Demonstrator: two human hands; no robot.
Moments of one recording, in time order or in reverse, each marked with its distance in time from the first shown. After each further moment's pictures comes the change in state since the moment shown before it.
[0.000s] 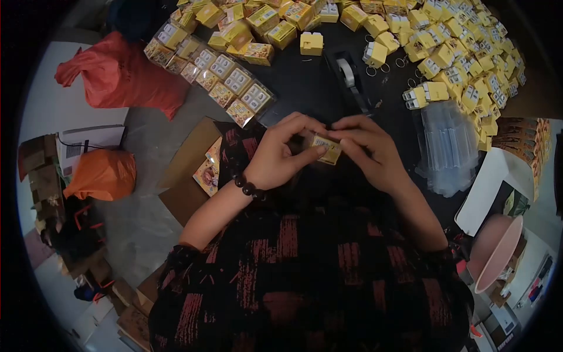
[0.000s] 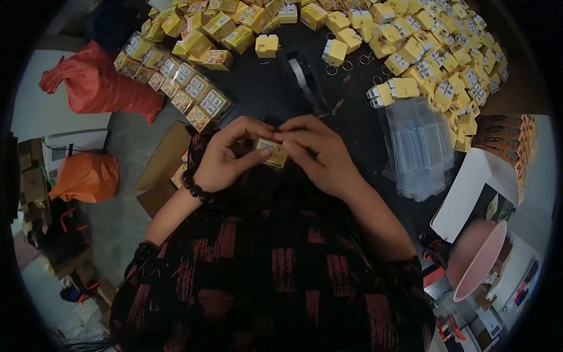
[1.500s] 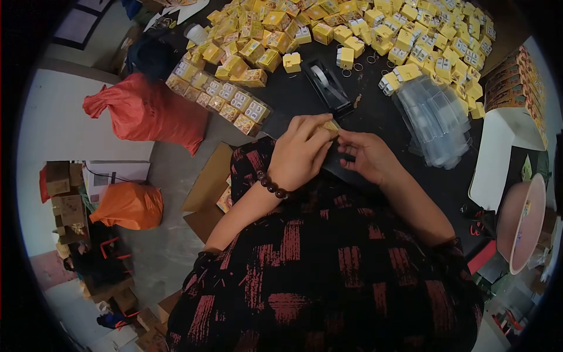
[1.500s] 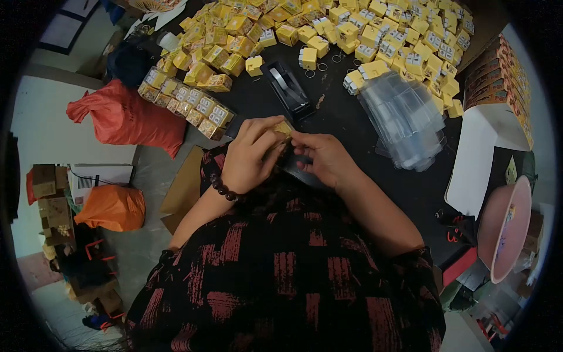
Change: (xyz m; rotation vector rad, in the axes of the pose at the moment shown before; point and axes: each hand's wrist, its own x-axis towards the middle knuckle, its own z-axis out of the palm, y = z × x) left_hand -0.009 0.037 0.050 0.825 0.043 0.468; right_hand -0.051 0.011 0.009 1.089 0.284 0.746
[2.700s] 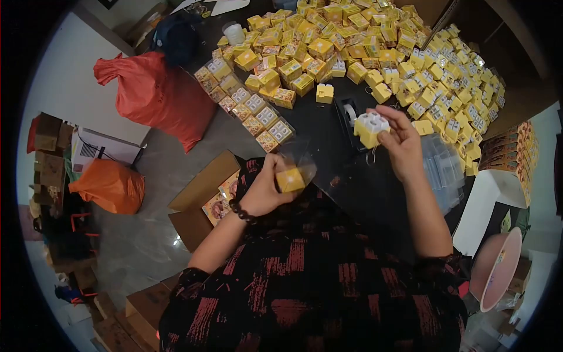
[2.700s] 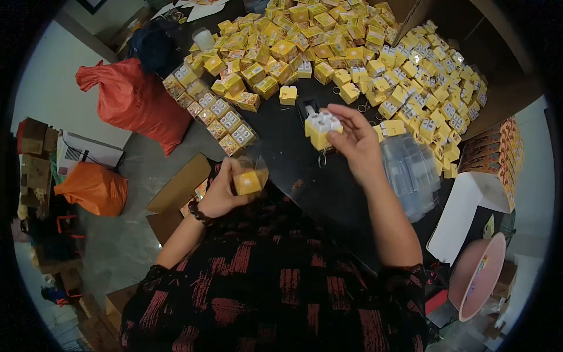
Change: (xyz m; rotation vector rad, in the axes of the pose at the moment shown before) left_hand -0.087 -0.067 -0.036 -0.695 -0.106 -0.668; right_hand 0.022 -0.082 0.037 -0.550 -0.220 -0.836
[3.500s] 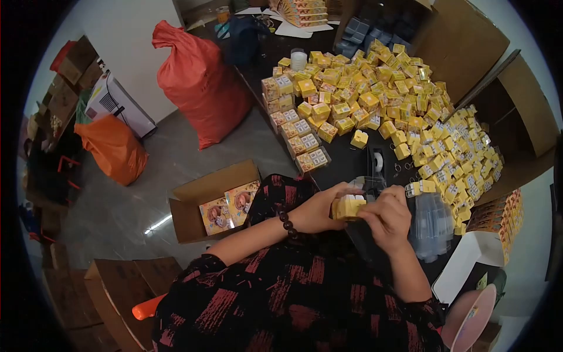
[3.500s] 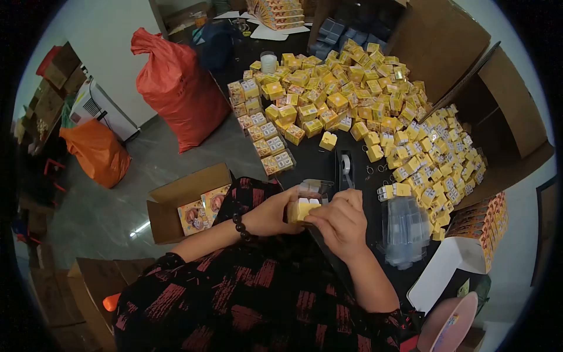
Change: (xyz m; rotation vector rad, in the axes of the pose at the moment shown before) left_hand -0.005 0.051 0.025 -0.387 -0.156 0.315; right_hand -0.044 -0.049 0.099 -0.941 -0.254 -0.649
